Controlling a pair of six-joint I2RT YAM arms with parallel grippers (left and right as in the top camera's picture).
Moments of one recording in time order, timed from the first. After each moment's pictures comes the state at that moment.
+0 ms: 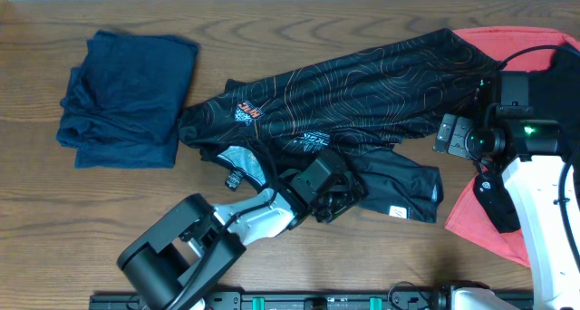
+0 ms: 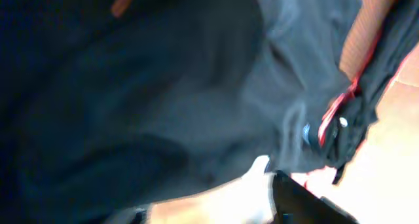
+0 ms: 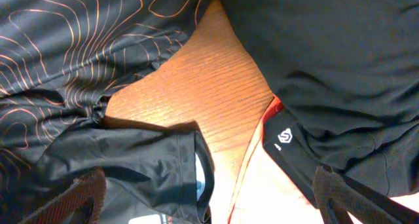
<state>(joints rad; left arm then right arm) -0.86 1.77 0.75 0.16 0.35 -1.41 -0.02 1.33 1.15 -1.01 0.17 0.28</state>
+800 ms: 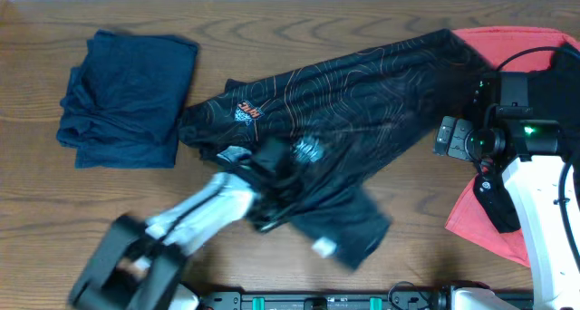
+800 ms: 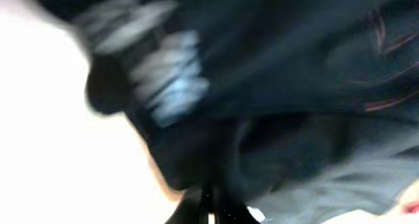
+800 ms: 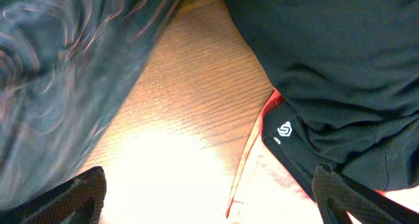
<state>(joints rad) -0.56 1.54 0.75 -0.71 0.36 -1.15 -0.02 1.33 1.15 -1.04 0.16 0.28</state>
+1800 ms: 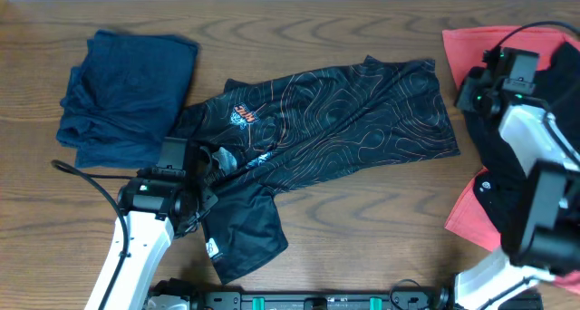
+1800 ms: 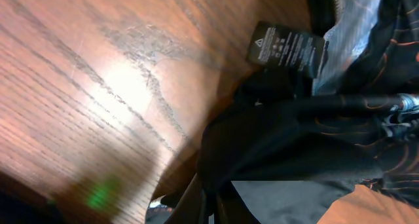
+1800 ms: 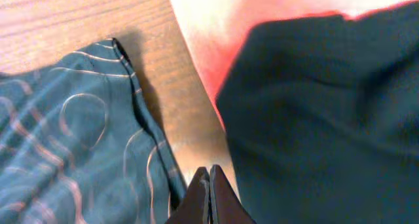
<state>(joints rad) -0.14 1.11 0.74 -1.03 -0.04 -0.88 -0.22 1.87 1.15 -0.20 -0.09 0.09</state>
